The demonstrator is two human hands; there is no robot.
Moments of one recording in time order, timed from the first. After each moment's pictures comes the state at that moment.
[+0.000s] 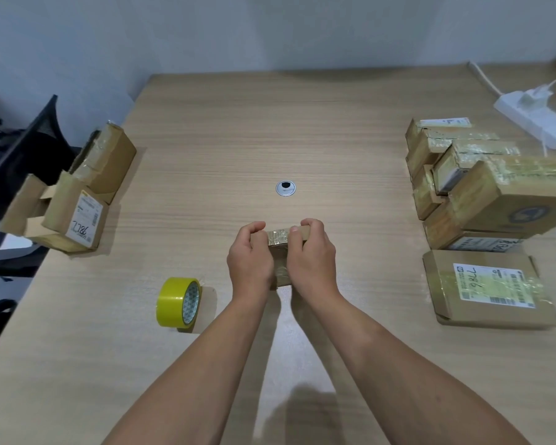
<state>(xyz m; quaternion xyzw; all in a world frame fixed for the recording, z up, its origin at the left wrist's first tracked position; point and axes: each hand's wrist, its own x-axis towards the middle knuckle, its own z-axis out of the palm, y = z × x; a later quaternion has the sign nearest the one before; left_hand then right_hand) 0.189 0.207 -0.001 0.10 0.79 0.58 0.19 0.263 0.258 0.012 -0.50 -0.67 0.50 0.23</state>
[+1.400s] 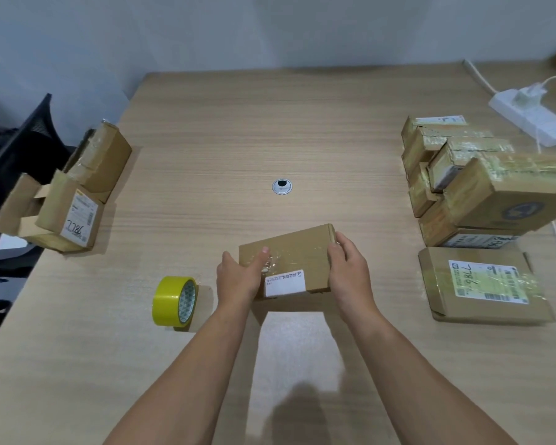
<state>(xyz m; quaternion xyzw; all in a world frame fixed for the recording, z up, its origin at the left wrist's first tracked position) 0.175 0.181 -0.032 0.05 0.87 0.38 0.31 0.320 0.274 -0.014 -0.54 -0.51 0.63 0.24</state>
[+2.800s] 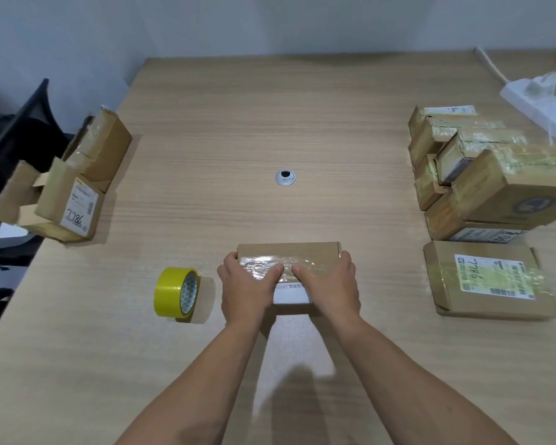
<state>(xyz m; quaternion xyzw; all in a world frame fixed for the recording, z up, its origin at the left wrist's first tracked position) 0.202 0.160 -0.046 0.13 0.90 0.35 0.22 0.312 0.252 -0.051 -0.62 -0.65 0.44 0.07</state>
